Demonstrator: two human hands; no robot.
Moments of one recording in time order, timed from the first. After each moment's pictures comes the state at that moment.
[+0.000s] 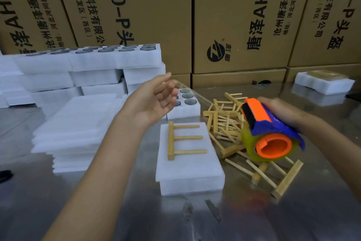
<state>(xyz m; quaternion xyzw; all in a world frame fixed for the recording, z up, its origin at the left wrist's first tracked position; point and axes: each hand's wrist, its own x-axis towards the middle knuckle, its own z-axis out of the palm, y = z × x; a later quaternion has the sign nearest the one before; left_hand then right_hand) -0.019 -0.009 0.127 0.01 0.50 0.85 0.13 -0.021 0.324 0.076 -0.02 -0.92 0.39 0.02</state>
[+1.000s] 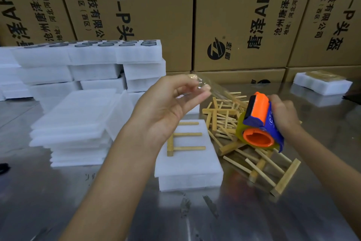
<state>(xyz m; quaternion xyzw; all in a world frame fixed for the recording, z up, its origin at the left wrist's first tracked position) 0.043 0.021 0.138 0.10 0.44 0.89 0.09 -0.015 0.315 0.048 -0.18 -0.78 0.56 0.21</state>
